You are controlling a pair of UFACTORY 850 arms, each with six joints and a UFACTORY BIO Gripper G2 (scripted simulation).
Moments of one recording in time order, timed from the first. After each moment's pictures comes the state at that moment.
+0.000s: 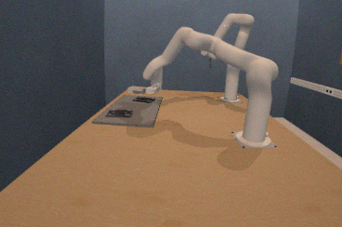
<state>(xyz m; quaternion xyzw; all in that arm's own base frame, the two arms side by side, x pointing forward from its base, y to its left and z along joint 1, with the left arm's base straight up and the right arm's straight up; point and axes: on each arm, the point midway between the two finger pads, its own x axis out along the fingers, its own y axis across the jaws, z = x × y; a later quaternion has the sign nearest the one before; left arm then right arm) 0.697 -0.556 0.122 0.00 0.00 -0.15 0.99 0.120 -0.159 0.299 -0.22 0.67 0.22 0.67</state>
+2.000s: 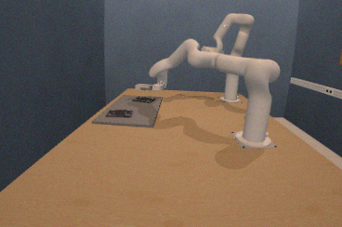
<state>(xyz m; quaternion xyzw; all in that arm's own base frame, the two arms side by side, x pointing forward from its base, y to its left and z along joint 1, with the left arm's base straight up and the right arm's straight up) 0.660 -0.682 0.122 0.00 0.00 -0.15 0.99 0.120 -0.159 0.299 -0.22 0.67 0.22 0.67</state>
